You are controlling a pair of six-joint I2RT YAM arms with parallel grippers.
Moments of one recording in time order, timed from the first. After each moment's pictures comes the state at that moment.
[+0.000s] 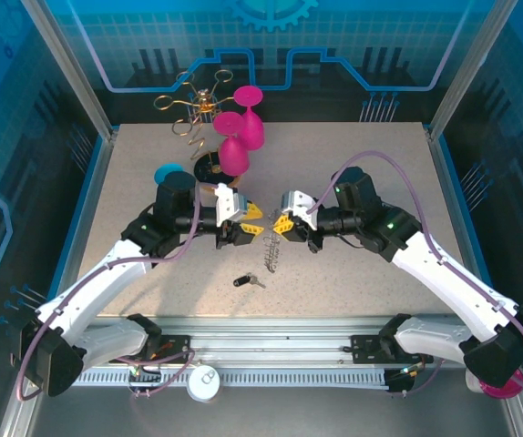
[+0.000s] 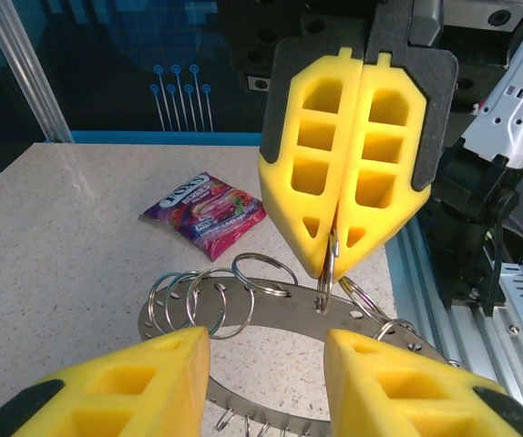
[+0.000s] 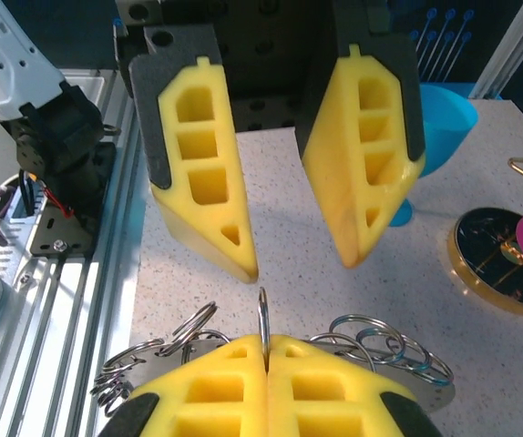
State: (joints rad) left arm -0.49 1.11 0.91 -0.17 0.86 0.34; right arm 0.64 1.13 1.11 -0.54 -0.65 -0.48
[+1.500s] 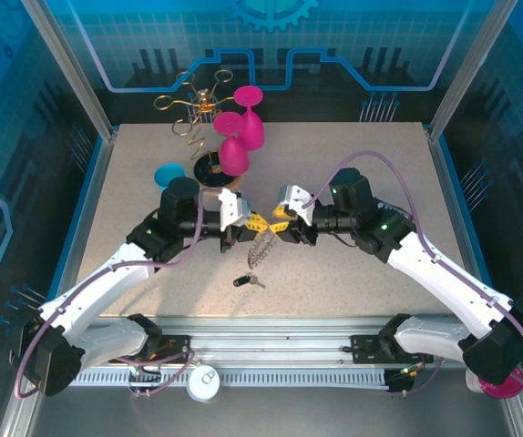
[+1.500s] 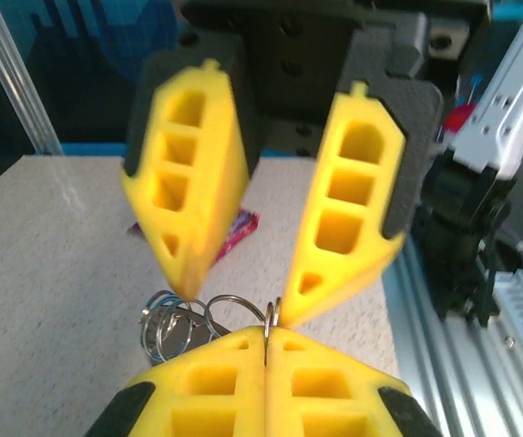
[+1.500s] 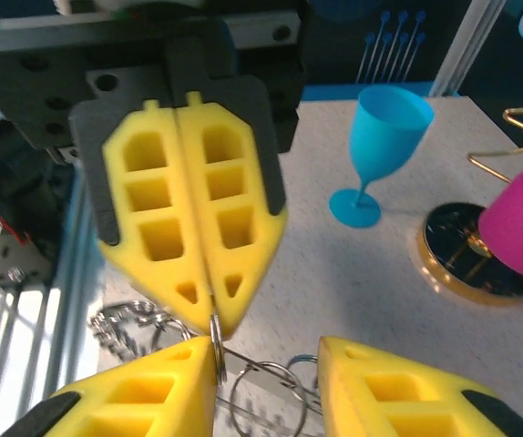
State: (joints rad) left arm -0.54 1.10 0.87 -0.12 0.81 0.36; right arm 0.66 1.15 1.08 -0.44 -0.54 -0.43
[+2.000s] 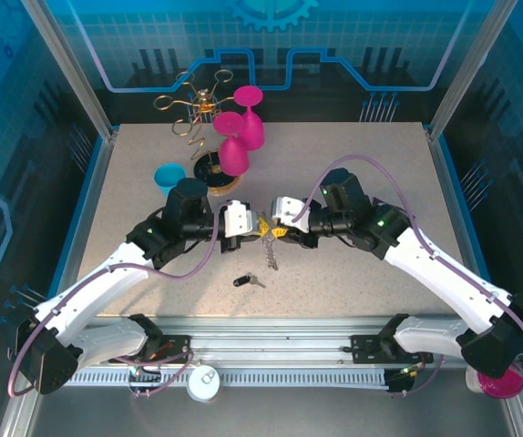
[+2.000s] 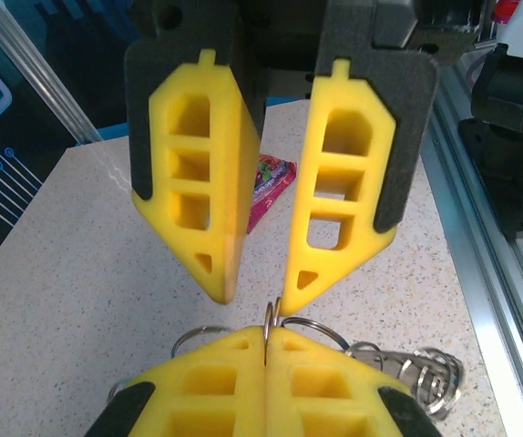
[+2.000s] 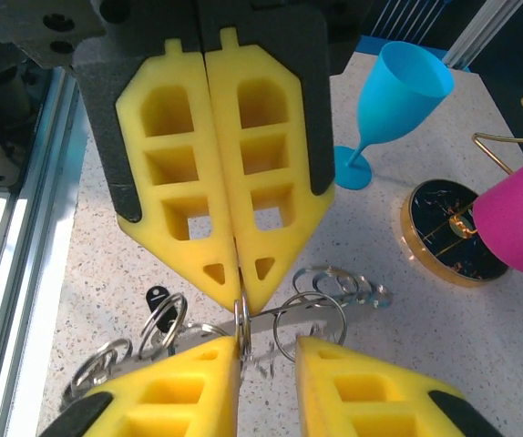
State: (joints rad) left arm -0.59 1.10 0.93 -0.27 0.66 0.60; right arm 0.71 1.19 1.15 -0.60 -0.44 -0.64
